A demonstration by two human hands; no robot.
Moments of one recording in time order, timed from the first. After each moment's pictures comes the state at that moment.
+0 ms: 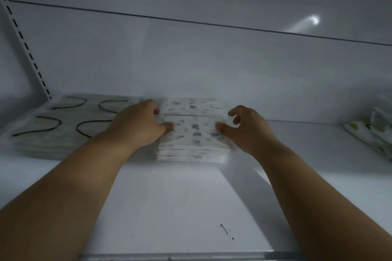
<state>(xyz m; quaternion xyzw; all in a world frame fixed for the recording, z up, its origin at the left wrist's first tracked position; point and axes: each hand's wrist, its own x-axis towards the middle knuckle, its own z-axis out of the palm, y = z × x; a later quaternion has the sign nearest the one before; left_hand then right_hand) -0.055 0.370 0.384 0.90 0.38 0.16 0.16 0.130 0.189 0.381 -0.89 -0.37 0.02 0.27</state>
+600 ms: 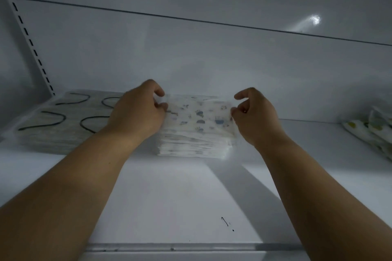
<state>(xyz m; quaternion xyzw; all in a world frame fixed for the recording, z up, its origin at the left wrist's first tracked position) -0.064 0.356 0.399 0.86 0.34 0.34 0.20 0.116 0.185 0.402 -0.84 -0.34 0.00 0.43</state>
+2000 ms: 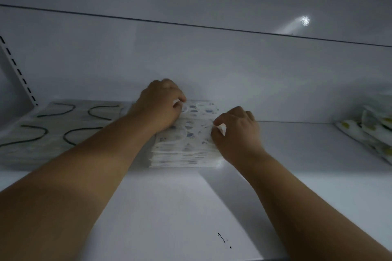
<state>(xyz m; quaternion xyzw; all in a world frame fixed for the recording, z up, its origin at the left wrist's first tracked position) 0.010 0.388 0.394 0.94 0.17 0.28 0.10 0.104 0.195 0.377 -0.88 -0.40 -0.08 0.23</state>
